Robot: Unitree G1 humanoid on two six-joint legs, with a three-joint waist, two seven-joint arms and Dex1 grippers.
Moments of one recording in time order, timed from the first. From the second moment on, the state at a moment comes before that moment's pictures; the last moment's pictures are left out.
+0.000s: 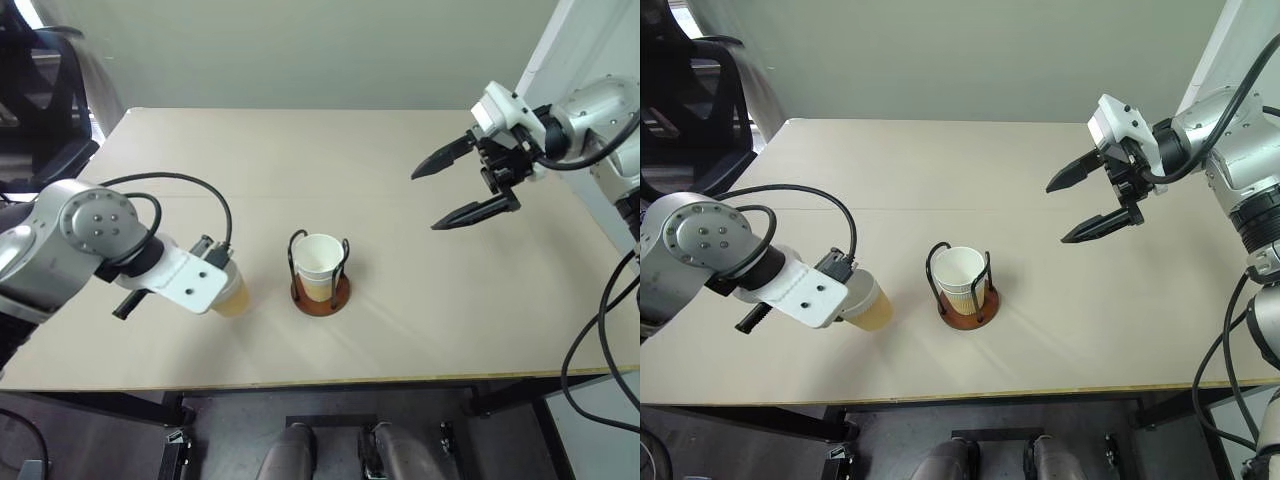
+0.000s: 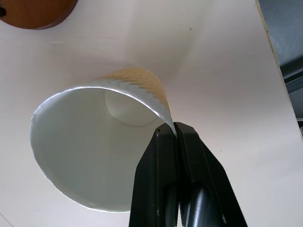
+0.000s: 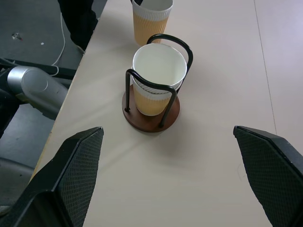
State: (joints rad) left arm -0.74 1.34 -0.41 -0.13 0.00 -0.04 -1.59; right arm -1.43 -0.95 0.78 0.61 0.66 0.10 1.61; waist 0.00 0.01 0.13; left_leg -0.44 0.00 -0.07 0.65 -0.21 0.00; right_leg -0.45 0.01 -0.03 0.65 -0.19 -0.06
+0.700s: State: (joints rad) left arm -0.94 1.28 -0.50 0.00 0.02 -0.07 -1.59; right arm -1.41 -0.94 0.76 0.62 0.67 0.06 1.61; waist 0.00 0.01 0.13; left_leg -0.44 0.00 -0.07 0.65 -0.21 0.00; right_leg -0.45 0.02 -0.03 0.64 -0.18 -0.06
